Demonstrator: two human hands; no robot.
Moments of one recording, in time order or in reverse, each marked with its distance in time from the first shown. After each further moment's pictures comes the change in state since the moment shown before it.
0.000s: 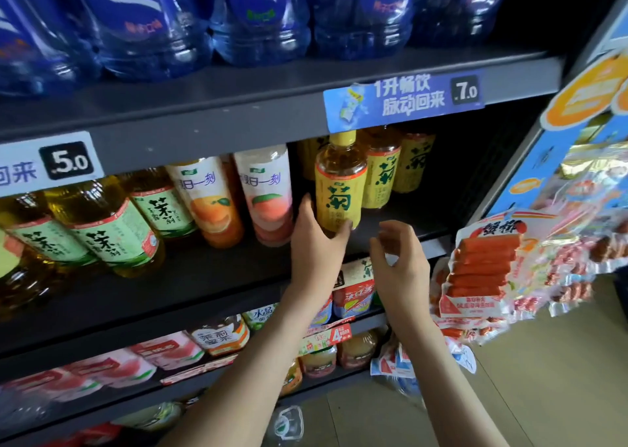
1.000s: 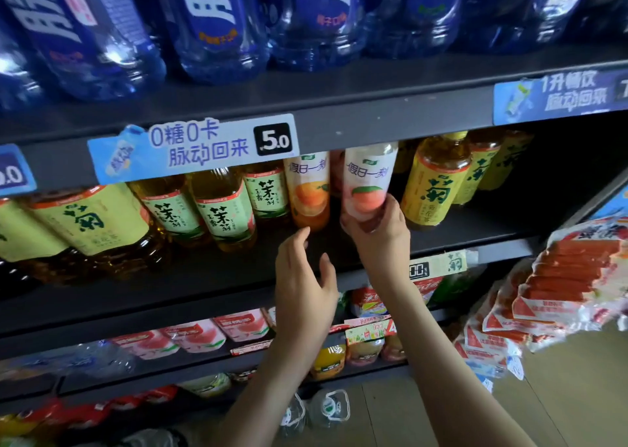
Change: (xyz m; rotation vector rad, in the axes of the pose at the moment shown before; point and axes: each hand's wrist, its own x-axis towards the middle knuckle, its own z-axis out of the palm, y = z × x) left_hand -0.050 -0.054 -0.133 0.304 0.234 0.201; right_hand -0.016 -0.073 0.119 -0.036 -0.027 -0.049
